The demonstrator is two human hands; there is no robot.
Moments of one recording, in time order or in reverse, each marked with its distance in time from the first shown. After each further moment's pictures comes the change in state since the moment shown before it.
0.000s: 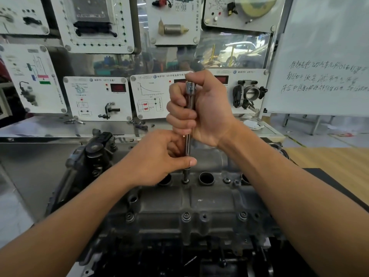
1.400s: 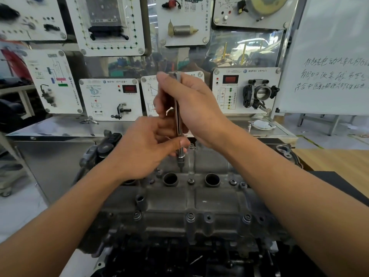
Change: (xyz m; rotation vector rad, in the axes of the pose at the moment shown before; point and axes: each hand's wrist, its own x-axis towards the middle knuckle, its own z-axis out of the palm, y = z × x) left_hand -0.013 0.015 -0.022 -0.098 0.166 0.068; right_hand 0.003 -0.001 0.033 -0.463 0.246 -0.241
